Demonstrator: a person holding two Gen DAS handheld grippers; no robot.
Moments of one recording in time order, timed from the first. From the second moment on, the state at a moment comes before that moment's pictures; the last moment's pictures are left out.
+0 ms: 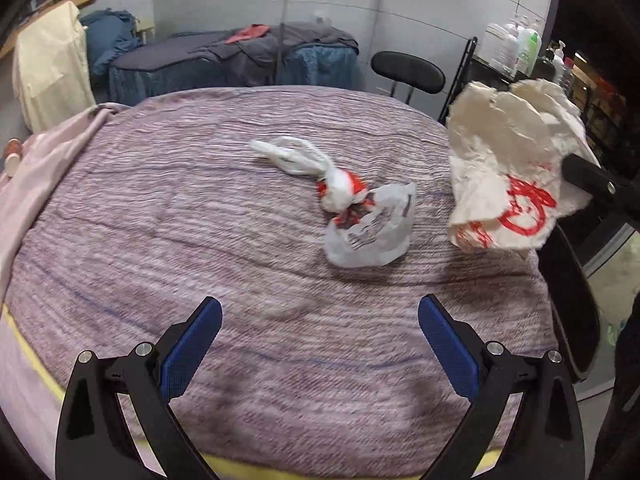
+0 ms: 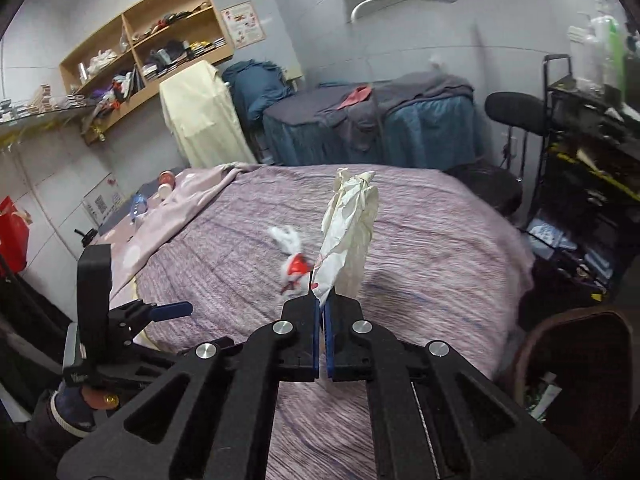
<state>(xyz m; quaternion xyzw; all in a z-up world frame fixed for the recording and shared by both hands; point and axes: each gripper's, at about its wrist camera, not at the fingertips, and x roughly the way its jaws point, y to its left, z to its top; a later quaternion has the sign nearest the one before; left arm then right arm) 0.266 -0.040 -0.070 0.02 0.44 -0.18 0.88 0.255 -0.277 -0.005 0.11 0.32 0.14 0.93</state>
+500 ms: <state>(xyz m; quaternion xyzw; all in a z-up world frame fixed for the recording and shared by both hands) 0.347 -0.093 -0.099 -0.01 0.49 -0.16 0.86 0.214 -0.332 -0.007 0.14 0.30 0.10 0.94</state>
